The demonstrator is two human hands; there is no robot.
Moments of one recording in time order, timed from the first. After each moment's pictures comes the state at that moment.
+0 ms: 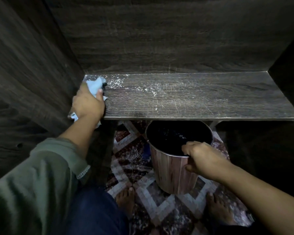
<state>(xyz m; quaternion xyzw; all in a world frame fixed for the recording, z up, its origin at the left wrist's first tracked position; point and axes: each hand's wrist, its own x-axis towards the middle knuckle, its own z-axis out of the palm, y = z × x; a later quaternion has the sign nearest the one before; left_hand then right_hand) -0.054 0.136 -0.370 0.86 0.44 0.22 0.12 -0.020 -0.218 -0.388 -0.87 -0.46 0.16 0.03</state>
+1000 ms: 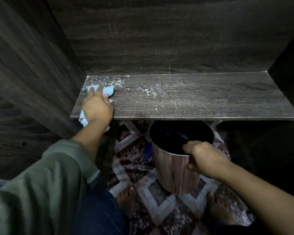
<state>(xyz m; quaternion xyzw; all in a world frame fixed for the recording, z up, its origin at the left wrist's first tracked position) -0.054 0.111 -0.380 0.89 0.38 0.21 0.10 -0.019 -0.223 -0.390 -0.88 -0.45 0.15 0.04</state>
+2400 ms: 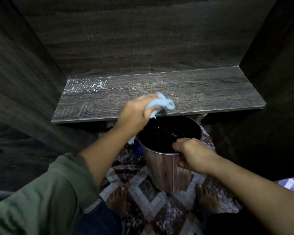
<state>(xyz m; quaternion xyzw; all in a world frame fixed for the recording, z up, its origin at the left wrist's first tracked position) -0.032 -0.024 -0.362 0.93 -0.05 0.22 0.30 -0.023 -0.250 -0.386 -0.87 -0.45 0.16 0.08</state>
